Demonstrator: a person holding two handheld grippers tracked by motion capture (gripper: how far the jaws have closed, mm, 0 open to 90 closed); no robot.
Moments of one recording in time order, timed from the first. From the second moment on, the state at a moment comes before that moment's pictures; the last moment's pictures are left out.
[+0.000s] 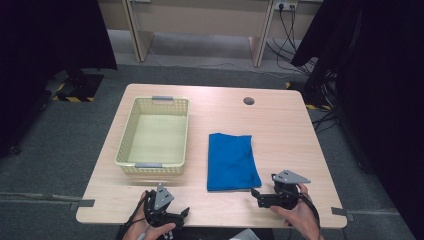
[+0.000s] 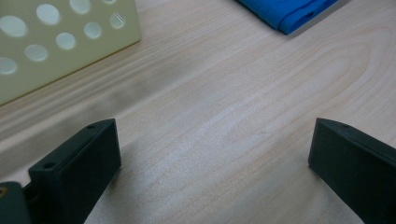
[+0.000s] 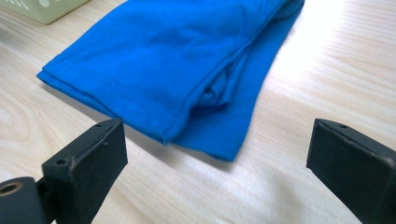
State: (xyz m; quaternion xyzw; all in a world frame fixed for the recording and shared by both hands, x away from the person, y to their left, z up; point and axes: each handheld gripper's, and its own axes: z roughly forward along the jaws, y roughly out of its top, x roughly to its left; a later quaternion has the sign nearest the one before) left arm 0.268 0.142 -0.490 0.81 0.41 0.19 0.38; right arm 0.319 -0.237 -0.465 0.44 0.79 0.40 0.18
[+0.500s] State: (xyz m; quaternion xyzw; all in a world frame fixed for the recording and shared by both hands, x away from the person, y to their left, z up) left arm 0.268 0.142 -0.491 0.81 0.41 0.19 0.38; right arm 0.302 -0.252 -0.477 0.45 0.78 0.40 0.16
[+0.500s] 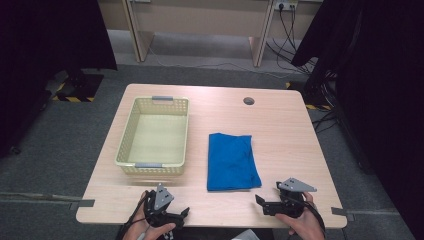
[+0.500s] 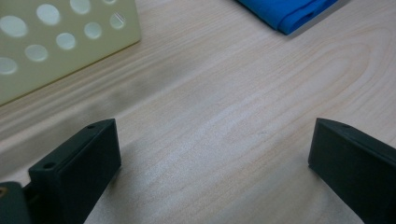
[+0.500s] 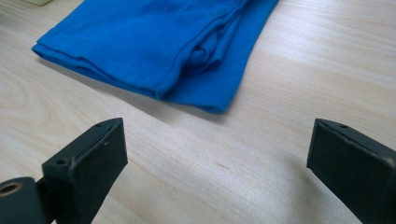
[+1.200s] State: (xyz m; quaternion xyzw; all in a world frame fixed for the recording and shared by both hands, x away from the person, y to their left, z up) left arm 0.268 0.142 -0.491 0.81 0.41 0.19 0.38; right arm 0.297 -0.259 -0.477 0.46 0.77 0.40 0.17
